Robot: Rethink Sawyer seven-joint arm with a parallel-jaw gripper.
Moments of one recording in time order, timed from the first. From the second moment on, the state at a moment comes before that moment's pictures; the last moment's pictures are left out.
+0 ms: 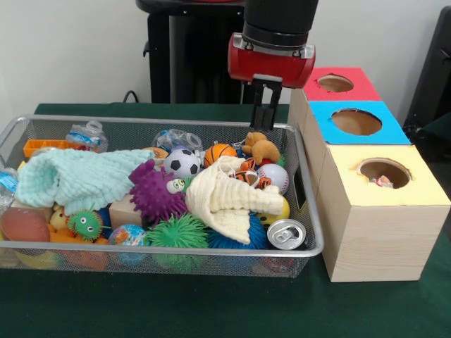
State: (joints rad) arm -0.18 -0.73 0.03 1.59 -0.17 0.62 1.83
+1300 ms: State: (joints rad) arm -0.15 -0.51 0.03 1.67 -0.23 0.22 1.83
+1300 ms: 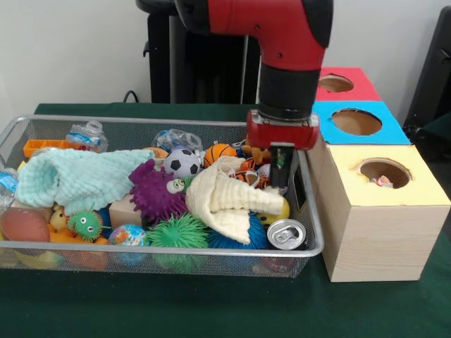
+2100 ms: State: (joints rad) arm -0.26 -0.46 0.05 1.70 -0.26 0.20 1.83
